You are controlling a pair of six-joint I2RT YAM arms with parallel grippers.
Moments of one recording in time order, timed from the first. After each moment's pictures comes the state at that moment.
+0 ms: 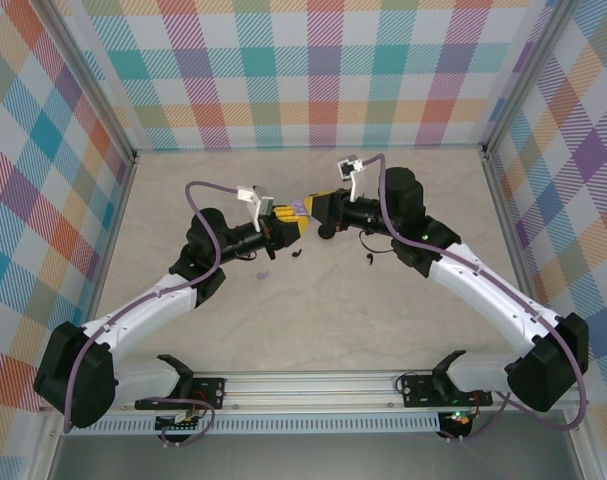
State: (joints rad) left arm -0.56 1.20 0.74 0.52 0.58 -0.34; right arm 0.65 1.27 1.14 -0.08 -0.46 0.49
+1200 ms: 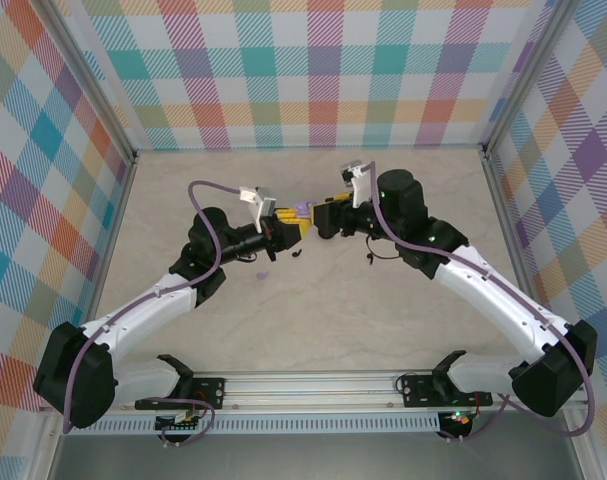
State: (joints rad) left arm -0.56 1.20 0.75 0.46 0.59 -0.33; right arm 0.66 1.23 1.19 -0.32 -0.29 0.34
